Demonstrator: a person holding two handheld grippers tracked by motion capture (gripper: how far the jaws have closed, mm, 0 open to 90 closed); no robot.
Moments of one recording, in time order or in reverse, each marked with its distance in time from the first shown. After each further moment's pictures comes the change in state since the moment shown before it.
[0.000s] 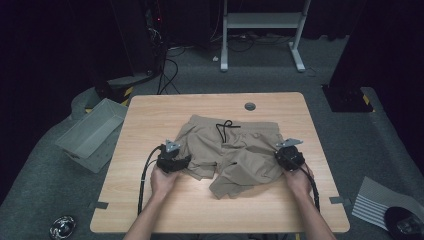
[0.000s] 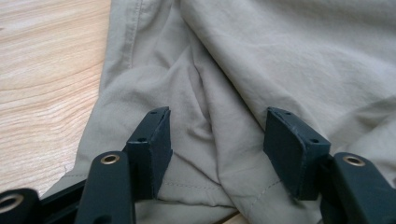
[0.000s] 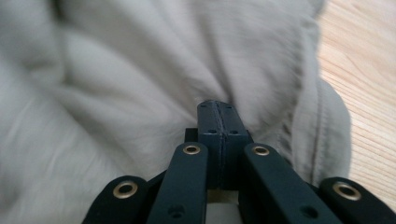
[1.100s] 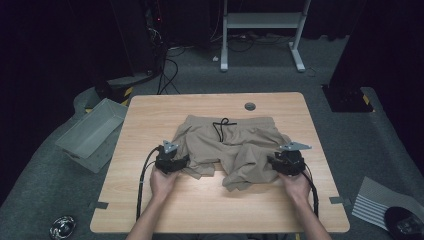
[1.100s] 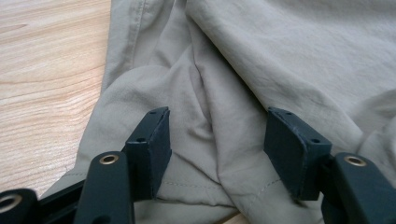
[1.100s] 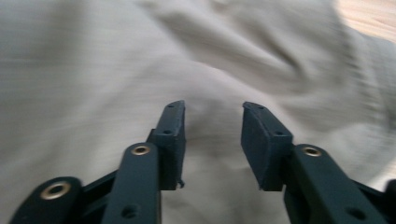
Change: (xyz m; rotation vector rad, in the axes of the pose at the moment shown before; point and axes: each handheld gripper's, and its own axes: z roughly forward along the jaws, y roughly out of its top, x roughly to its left) left arm 0.001 -0.002 -0.002 -0.005 0.042 -0.023; right arm 0.029 -0.009 -0.036 -0.132 0.133 0.058
